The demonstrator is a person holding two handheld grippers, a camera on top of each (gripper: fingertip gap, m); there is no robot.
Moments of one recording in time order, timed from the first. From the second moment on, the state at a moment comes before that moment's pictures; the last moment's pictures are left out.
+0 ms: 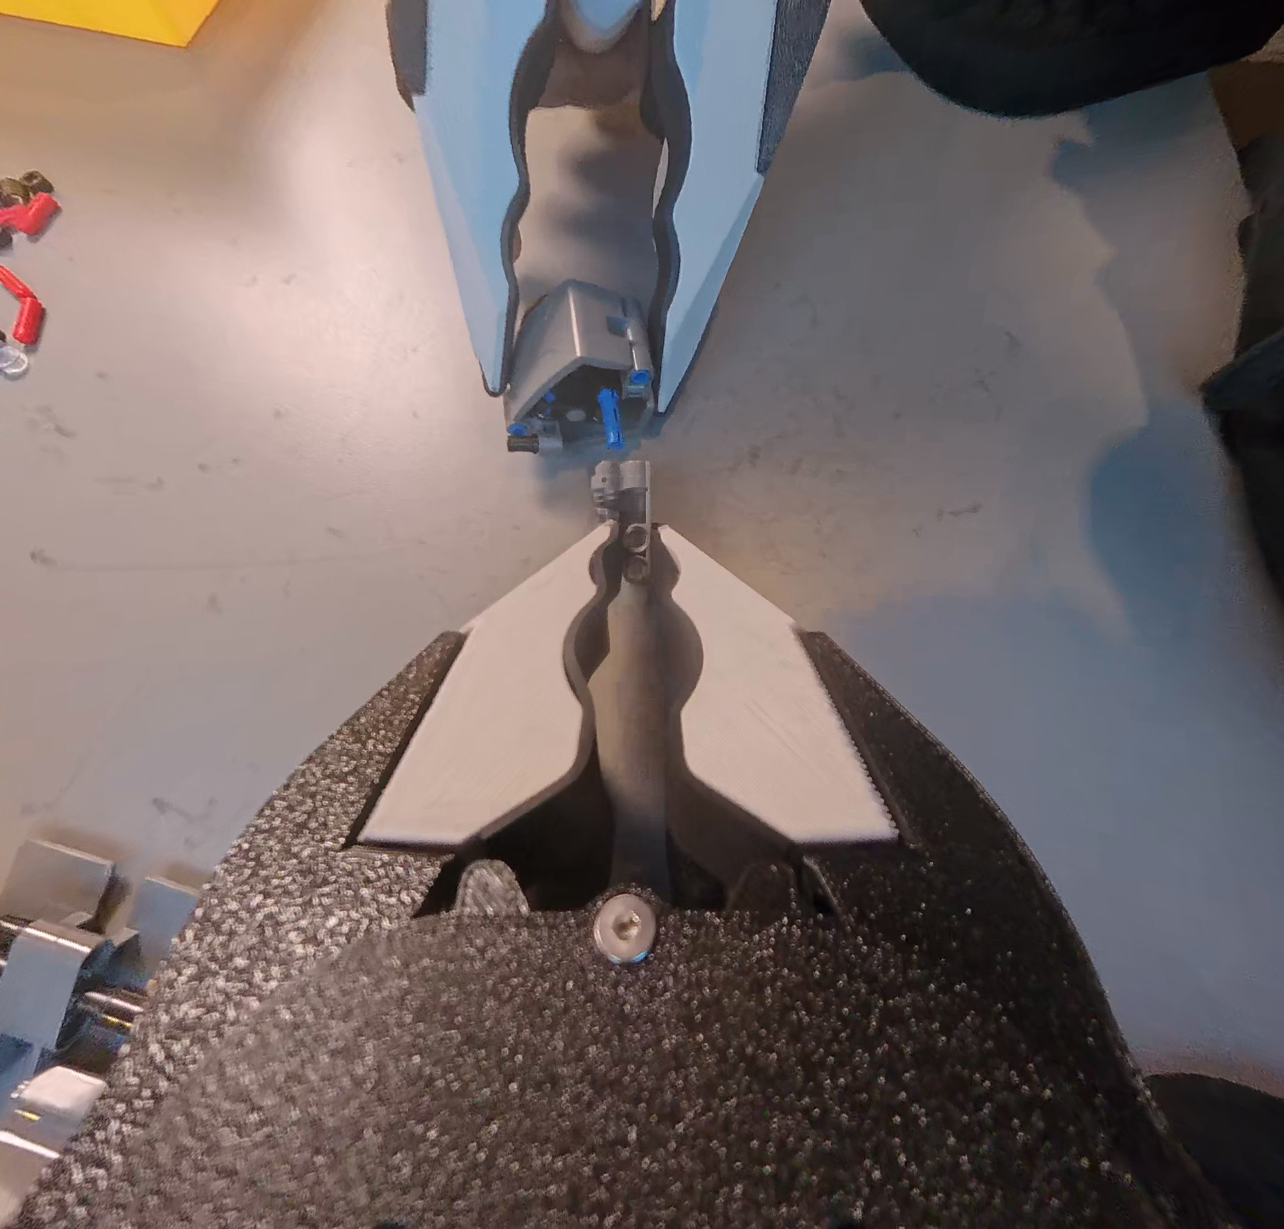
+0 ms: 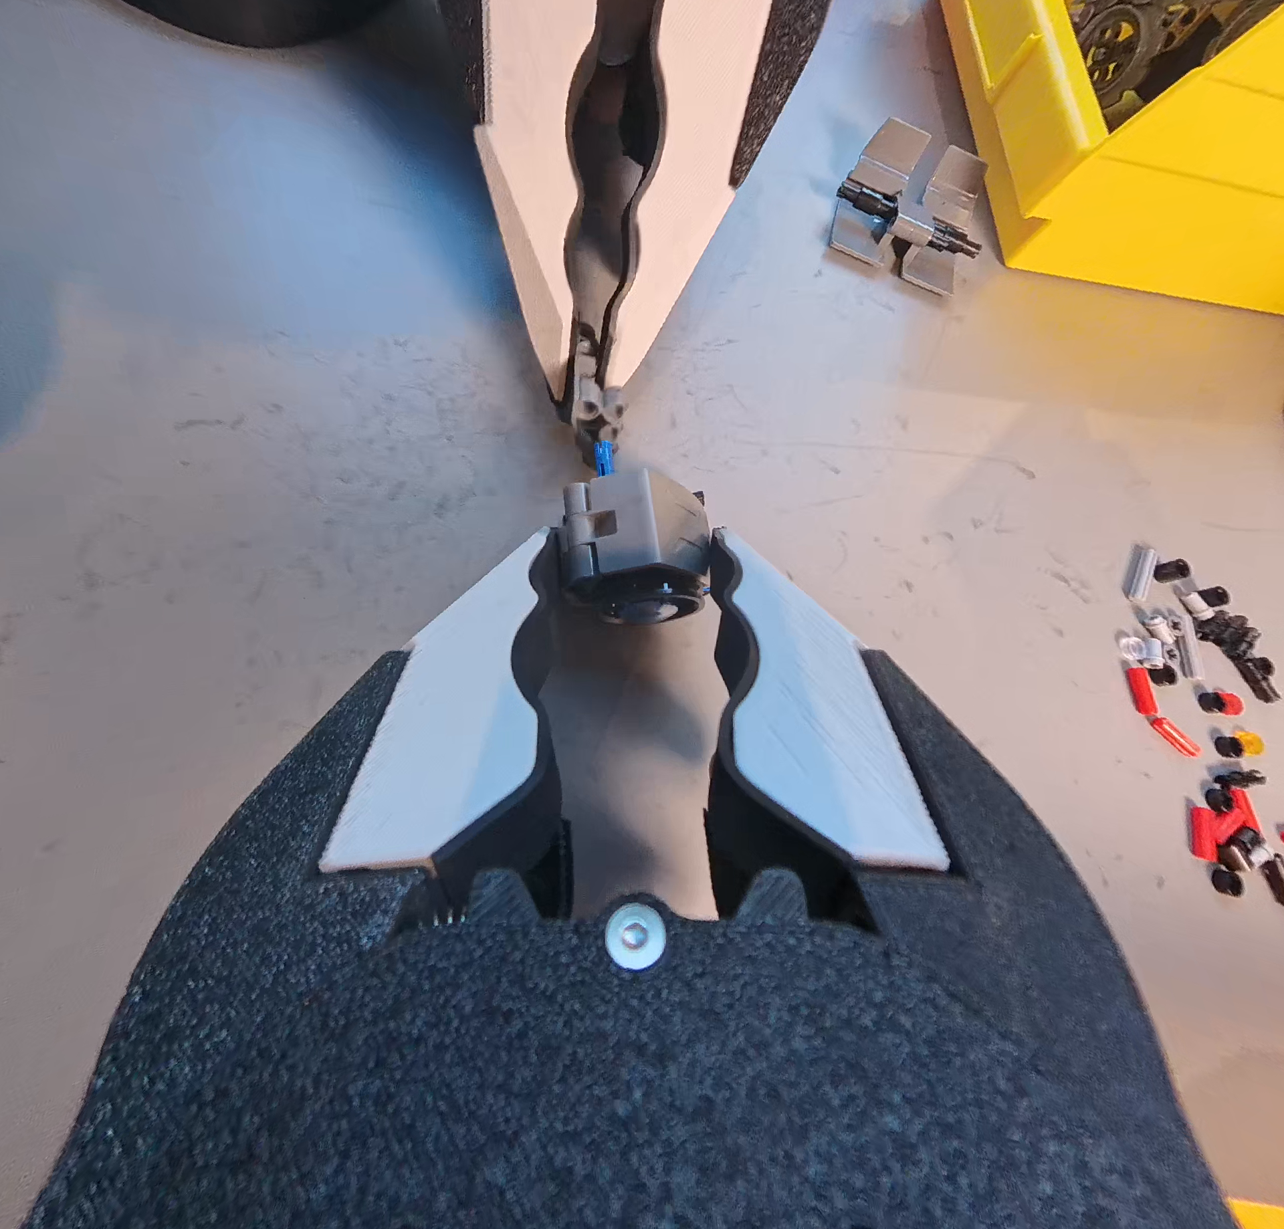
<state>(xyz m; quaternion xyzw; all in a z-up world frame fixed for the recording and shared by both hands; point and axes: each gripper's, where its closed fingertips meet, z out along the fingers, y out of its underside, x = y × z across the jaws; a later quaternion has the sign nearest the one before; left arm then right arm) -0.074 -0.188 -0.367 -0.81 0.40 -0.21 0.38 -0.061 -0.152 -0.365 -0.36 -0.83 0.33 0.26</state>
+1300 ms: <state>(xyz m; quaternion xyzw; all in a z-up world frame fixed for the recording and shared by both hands) -0.071 -0.188 -0.359 -0.83 0.39 -0.18 0.37 -0.069 -0.156 -0.363 -0.36 -0.83 0.32 0.29</state>
